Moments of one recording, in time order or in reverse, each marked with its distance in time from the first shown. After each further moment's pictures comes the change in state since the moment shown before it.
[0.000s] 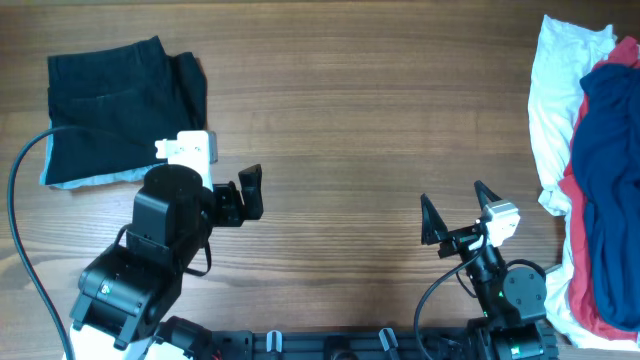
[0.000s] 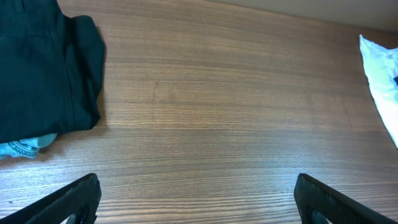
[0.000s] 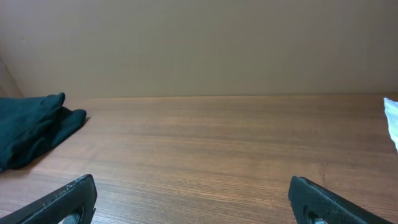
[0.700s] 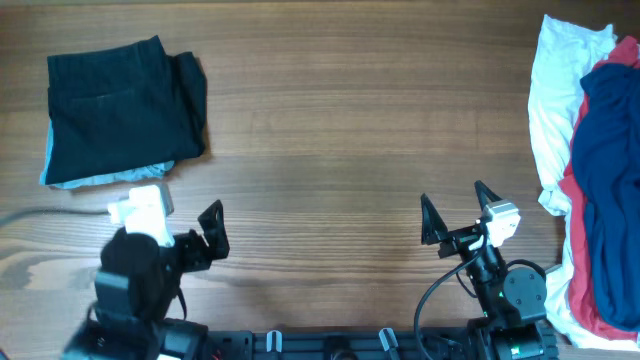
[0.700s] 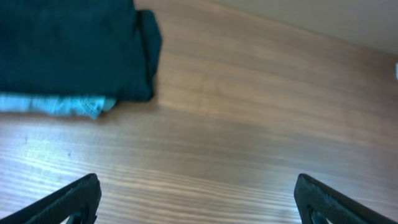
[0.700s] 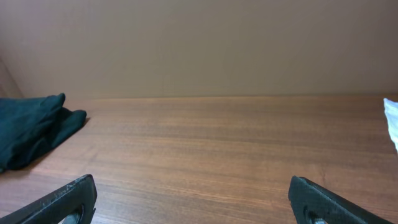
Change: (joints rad) left arm 0.179 -0.383 -0.226 -0.093 -0.003 0.008; right arm -0.001 -0.002 0.000 0.000 0.000 0.003
